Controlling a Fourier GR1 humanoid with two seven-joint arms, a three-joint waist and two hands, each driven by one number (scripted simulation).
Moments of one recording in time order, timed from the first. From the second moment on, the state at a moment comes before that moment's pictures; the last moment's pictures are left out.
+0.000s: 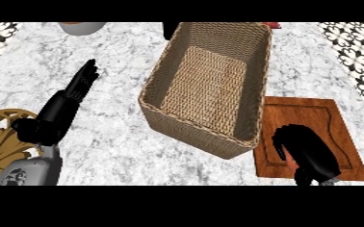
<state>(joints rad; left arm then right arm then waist) -0.14 0.21 0.04 -1.60 -0.05 -0.20 0.03 0.08 -0.20 0.03 -1.57 1.27 0.13 -0.33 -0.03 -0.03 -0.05</state>
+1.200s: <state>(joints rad) -0.16 0.20 0.03 -1.59 -0.05 -0.21 0.03 -0.12 0.00 0.65 -2.00 1.12 -0.31 0.76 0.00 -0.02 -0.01</state>
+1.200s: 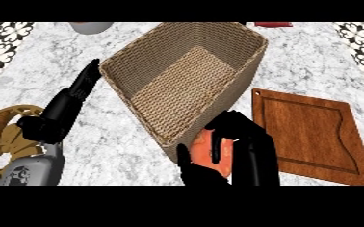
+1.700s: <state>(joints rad) -0.19 0.20 0.02 -1.58 -0.05 -0.22 0.03 -0.53 -0.01 0.61 -1.90 1.30 -0.29 1.12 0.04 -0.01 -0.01</state>
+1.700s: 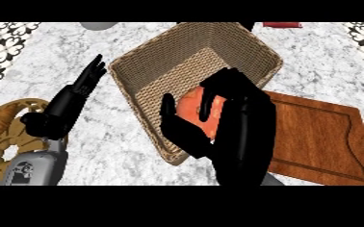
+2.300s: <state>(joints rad) -0.22 0.17 0.01 -1.57 -0.07 -0.19 0.04 -0.88 -0.01 0.40 -1.63 1.29 -0.25 1.21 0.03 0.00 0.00</state>
